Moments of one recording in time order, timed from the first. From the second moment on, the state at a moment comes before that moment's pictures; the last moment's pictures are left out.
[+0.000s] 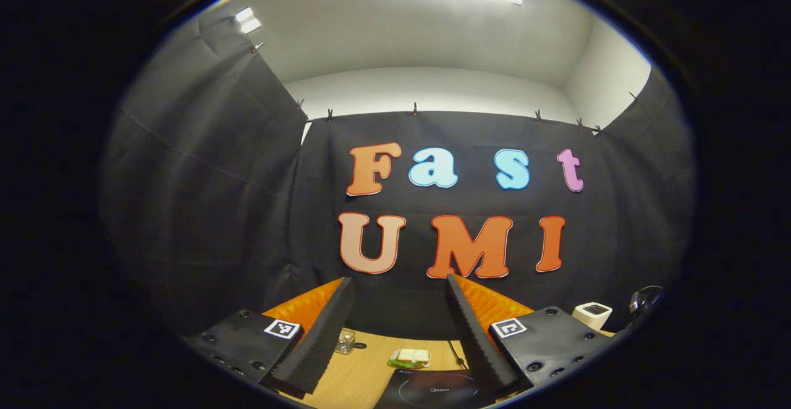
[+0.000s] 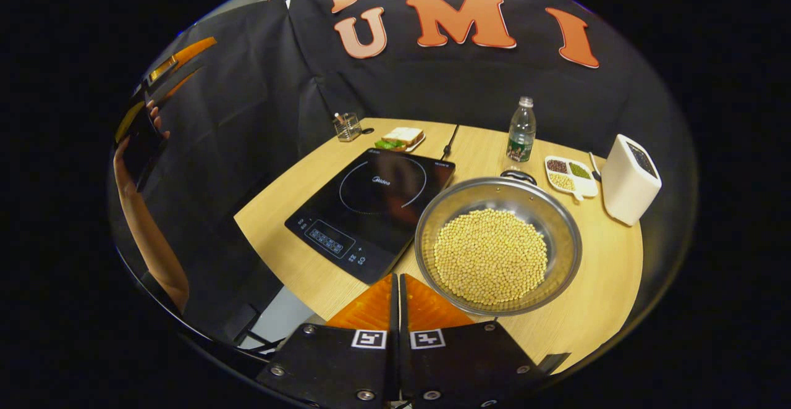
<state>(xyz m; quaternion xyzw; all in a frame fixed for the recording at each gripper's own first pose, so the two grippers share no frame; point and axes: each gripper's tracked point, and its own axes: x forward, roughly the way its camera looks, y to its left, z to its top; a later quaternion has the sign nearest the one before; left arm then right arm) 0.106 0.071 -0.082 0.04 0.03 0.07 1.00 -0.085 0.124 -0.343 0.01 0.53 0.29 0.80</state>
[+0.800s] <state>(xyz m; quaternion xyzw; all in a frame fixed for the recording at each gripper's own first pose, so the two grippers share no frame) 0.137 0.075 -0.114 0.04 0.05 0.06 1.00 -0.119 0.114 -0.415 0.06 0.67 0.23 0.70</state>
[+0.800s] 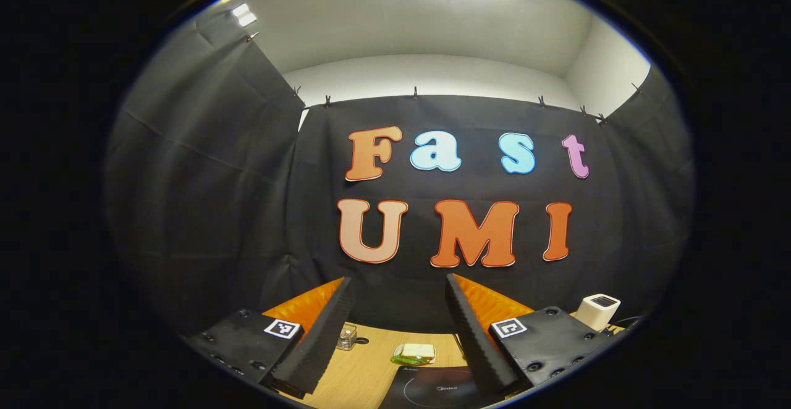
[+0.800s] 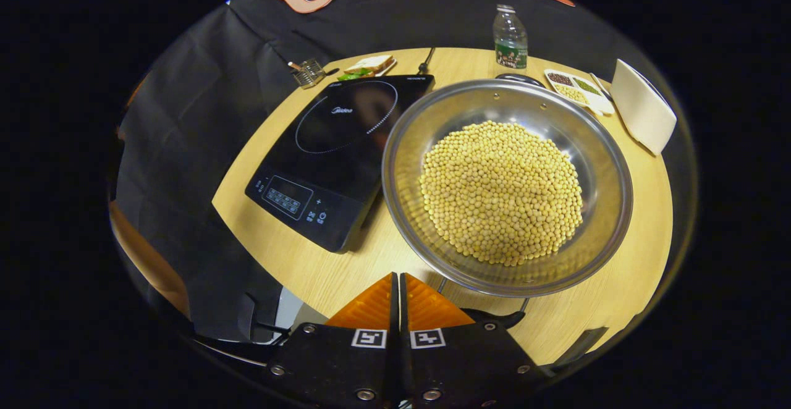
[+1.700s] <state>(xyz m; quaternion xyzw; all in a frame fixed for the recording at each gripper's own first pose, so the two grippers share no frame) 0.170 0.058 -0.150 0.04 0.08 0.06 0.99 -0.109 0.029 -0.428 0.07 0.68 0.15 0.71</state>
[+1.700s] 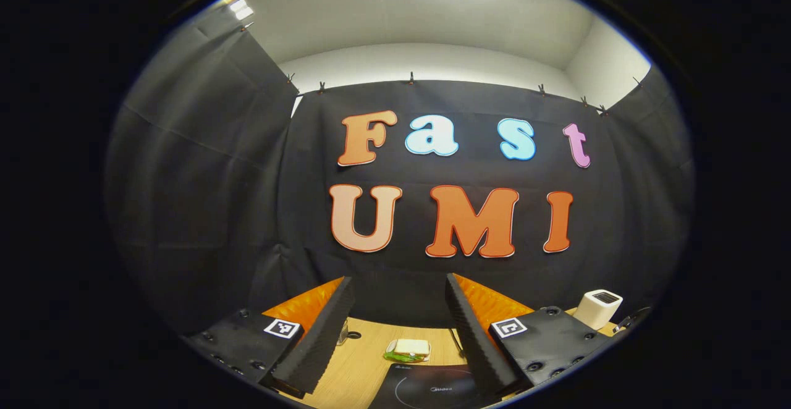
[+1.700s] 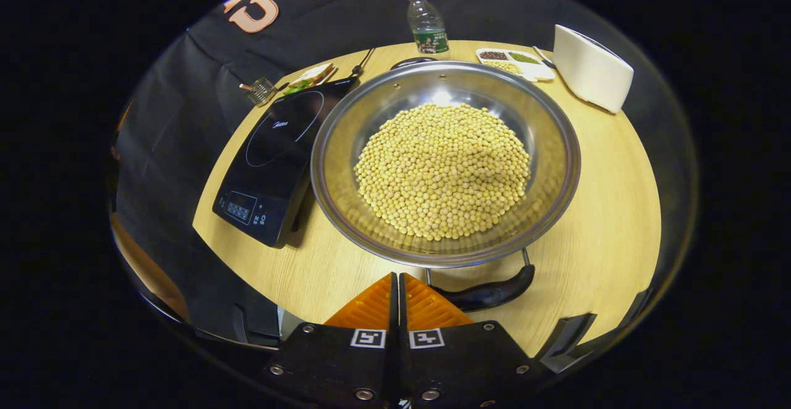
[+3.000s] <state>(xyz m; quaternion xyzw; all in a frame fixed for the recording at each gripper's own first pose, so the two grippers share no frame) 0.188 0.022 -0.189 0.05 0.12 0.01 0.99 -0.044 -0.076 -0.457 0.03 0.67 0.00 0.75</state>
